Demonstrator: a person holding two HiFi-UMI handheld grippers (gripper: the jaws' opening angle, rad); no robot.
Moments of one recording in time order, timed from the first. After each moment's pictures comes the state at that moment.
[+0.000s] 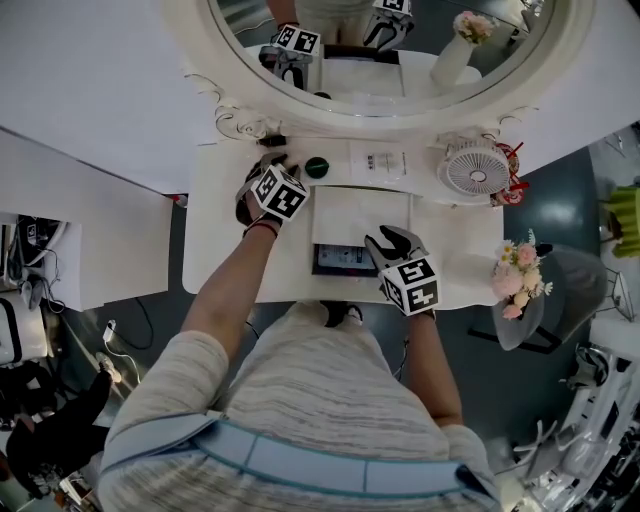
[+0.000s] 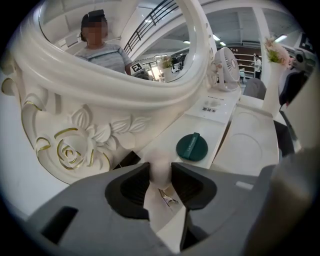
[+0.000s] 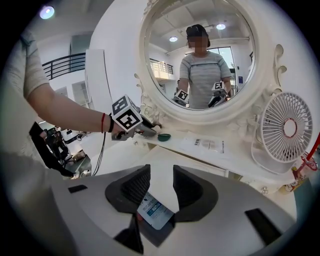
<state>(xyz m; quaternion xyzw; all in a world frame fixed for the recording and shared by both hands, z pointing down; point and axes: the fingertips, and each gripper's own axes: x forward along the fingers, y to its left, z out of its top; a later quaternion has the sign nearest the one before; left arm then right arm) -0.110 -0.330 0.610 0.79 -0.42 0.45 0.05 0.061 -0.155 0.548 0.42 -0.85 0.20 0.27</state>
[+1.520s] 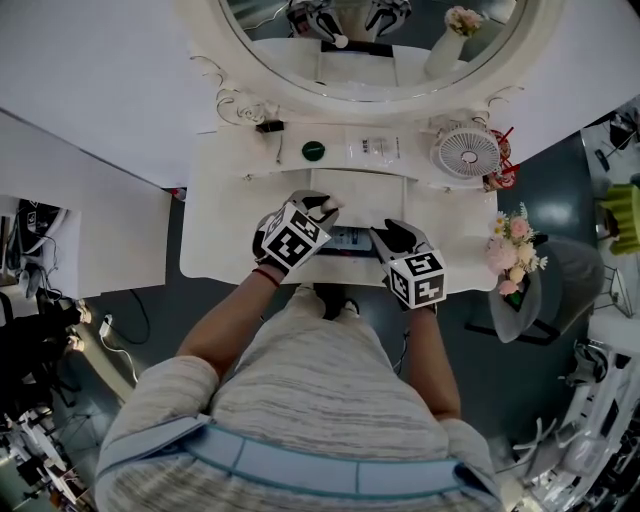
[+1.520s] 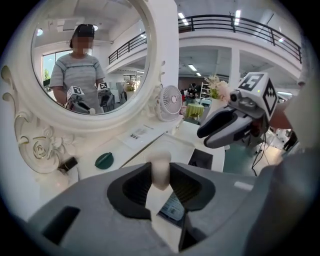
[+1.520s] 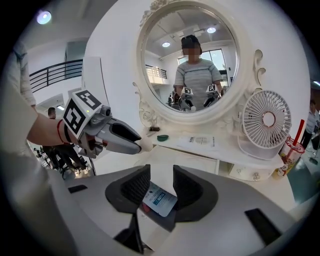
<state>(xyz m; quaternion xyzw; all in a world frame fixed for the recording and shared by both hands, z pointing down) -0.006 -0.160 0.555 0.89 -0.26 0.35 0.11 0.081 -0.120 0.536 0.44 -0.84 0.21 0.23</state>
